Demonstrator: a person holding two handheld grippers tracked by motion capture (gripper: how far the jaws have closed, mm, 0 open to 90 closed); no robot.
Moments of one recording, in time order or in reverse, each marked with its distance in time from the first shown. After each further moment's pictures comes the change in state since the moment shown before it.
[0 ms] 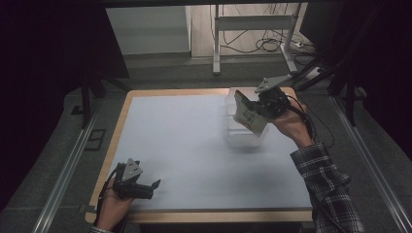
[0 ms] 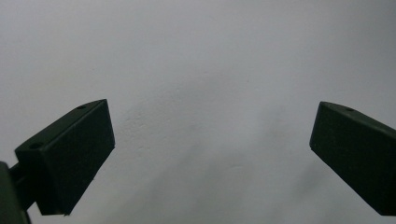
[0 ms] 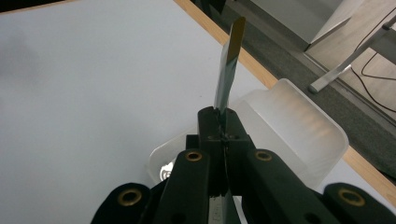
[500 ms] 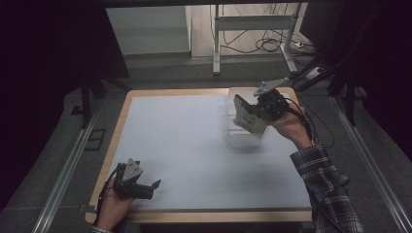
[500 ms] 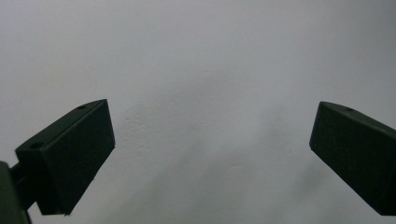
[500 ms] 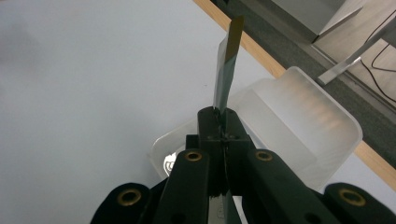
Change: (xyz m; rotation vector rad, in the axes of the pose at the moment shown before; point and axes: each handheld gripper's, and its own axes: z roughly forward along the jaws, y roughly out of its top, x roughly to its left) left arm 0.000 0.000 0.000 0.003 0.001 0.004; right arm -0.001 -0.008 0.010 0.037 0.016 0.009
